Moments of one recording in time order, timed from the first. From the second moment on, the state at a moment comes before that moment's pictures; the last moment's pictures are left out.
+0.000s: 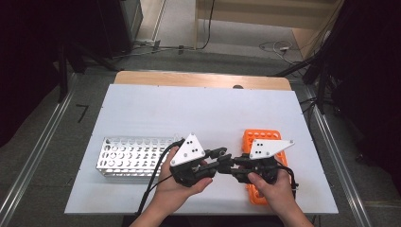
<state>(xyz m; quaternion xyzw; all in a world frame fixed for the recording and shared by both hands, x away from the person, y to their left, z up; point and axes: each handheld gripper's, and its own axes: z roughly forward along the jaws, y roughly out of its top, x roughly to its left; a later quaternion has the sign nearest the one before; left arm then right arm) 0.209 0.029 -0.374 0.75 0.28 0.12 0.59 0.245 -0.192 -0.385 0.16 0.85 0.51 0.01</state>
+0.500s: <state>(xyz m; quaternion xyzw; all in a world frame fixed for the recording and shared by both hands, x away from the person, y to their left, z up) 0.214 0.045 -0.370 0.73 0.29 0.14 0.60 0.245 -0.201 -0.381 0.19 0.83 0.52 0.03</state>
